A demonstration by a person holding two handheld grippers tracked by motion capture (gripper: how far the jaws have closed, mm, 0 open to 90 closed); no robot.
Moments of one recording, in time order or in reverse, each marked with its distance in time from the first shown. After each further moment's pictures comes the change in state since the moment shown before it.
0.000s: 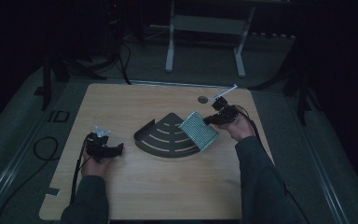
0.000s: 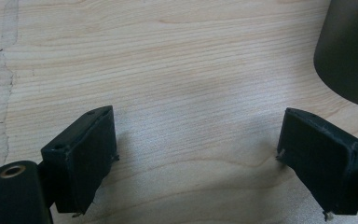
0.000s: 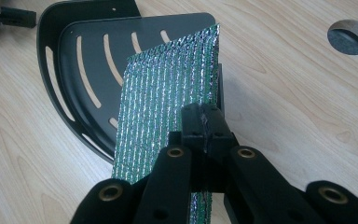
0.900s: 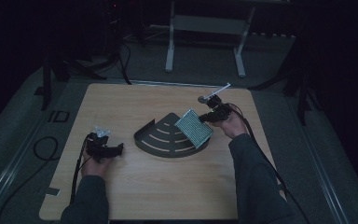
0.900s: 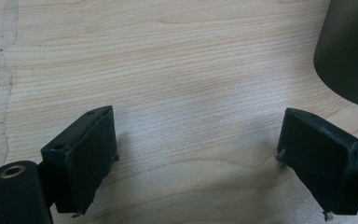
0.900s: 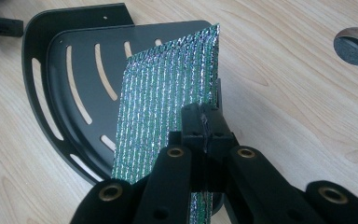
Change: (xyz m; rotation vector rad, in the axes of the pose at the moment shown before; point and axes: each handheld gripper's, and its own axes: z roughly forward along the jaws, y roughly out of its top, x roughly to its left) left arm 0.000 0.000 0.000 0.000 0.000 0.001; right arm -0.004 0.013 0.022 0.002 -0.005 0.006
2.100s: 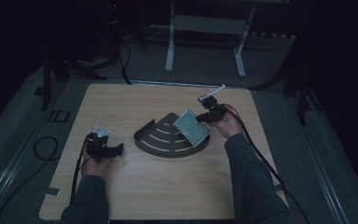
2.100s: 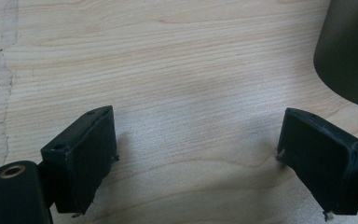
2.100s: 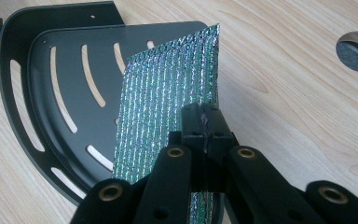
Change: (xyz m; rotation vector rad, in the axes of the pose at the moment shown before) left arm 0.000 0.000 0.000 0.000 0.000 0.000; right arm 0.001 0.003 0.019 0.002 -0.027 -0.015
